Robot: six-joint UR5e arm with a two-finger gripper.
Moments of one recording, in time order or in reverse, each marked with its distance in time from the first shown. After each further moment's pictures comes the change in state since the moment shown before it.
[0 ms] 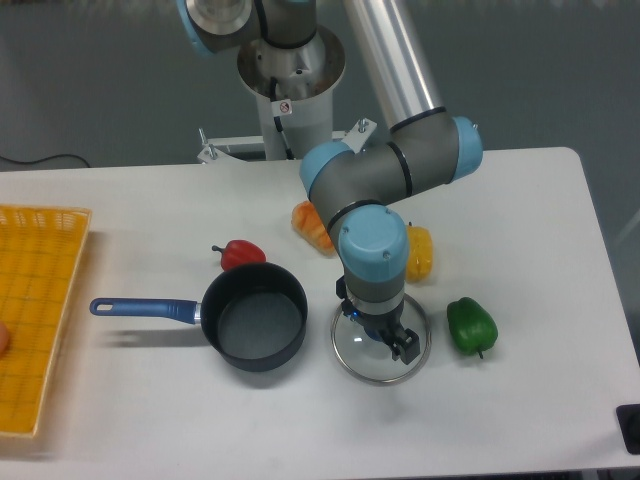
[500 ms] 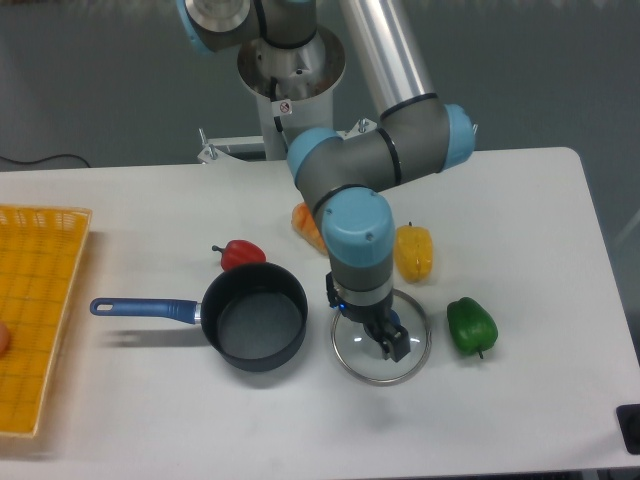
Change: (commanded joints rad) arm -0.066 0.037 -0.018 0.024 0.009 -0.014
